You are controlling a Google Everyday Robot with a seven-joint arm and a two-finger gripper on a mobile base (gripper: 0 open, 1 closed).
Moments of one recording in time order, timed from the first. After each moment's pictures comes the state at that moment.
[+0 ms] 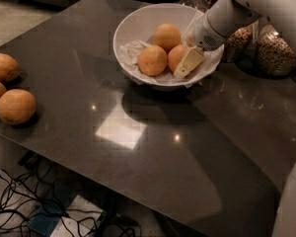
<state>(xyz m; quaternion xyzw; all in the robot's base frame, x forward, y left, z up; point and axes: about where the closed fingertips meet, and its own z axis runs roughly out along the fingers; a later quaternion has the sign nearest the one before) 0.688 -0.126 0.874 -0.57 0.77 0.07 0.29</state>
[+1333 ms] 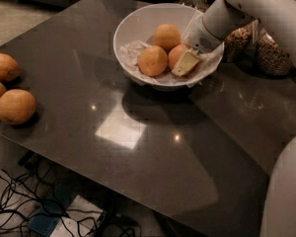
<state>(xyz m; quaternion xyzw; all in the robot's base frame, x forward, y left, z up) 0.691 -0.117 0.860 -0.57 0.77 0.08 0.27</state>
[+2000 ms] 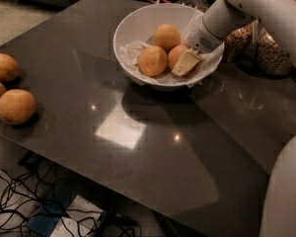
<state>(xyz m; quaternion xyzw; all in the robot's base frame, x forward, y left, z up) 0.690 -0.117 0.861 -0.57 0.77 0.09 0.27</state>
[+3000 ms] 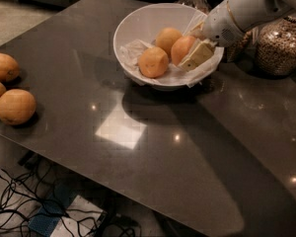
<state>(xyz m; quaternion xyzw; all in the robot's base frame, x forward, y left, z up) 0.643 -0.119 0.920 -0.60 0.71 0.15 0.34</state>
